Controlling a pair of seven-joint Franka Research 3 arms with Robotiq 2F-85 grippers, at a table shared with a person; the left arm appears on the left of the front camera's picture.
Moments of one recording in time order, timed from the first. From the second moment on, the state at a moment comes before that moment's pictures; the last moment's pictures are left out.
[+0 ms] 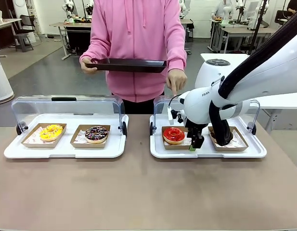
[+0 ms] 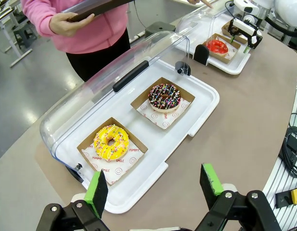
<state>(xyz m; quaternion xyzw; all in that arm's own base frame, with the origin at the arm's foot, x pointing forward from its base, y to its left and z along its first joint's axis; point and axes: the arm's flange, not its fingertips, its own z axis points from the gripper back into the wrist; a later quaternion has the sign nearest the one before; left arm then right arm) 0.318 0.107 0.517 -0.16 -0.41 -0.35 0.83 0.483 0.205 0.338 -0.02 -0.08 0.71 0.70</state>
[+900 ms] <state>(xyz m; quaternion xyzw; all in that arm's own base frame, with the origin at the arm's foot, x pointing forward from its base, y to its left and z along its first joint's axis) 0.318 0.107 0.517 -0.16 -0.41 -0.35 0.83 0.488 0.208 0.330 -0.02 -0.07 0.71 0.70</state>
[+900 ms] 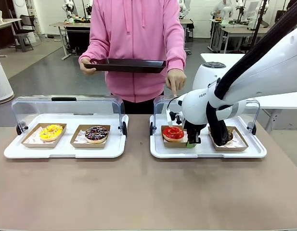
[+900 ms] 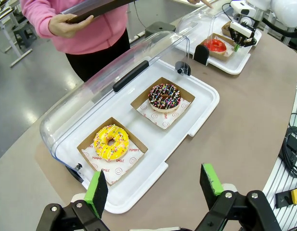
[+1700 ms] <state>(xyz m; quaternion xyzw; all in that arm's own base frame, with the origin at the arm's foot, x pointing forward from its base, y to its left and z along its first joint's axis) 0.318 0.107 0.517 -0.16 -0.41 -0.35 0.83 0.324 0.157 0.490 -0.06 -0.18 0.75 0.63</state>
